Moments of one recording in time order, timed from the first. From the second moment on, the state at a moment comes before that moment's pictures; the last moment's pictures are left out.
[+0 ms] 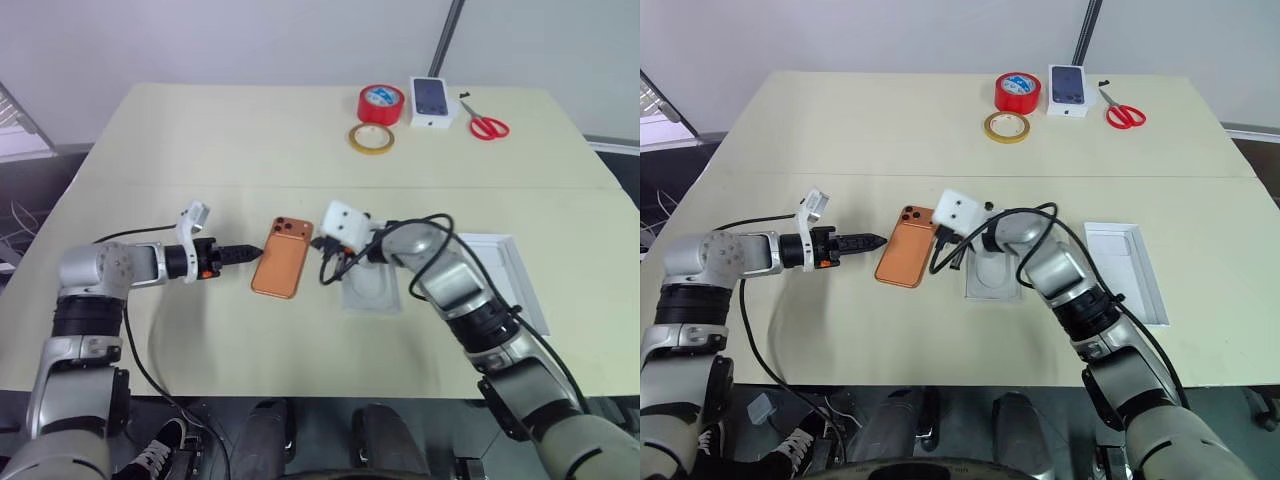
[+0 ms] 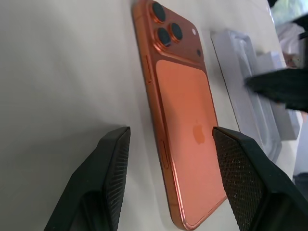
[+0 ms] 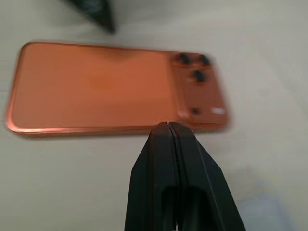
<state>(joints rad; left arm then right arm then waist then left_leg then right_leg) -0.66 0.63 0.07 0.39 -0.66 1.16 -0.86 -0.73 -0.36 0.45 0.05 -0.08 0.57 0.83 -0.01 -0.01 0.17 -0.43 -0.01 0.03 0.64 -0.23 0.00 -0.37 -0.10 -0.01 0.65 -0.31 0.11</state>
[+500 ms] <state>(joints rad) -0.69 0.57 0.02 0.43 -0.59 1.12 -0.95 -0.77 -0.35 0.56 0.13 -0.22 0.52 0.84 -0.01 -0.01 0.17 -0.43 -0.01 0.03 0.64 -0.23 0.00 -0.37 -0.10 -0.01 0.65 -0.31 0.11</state>
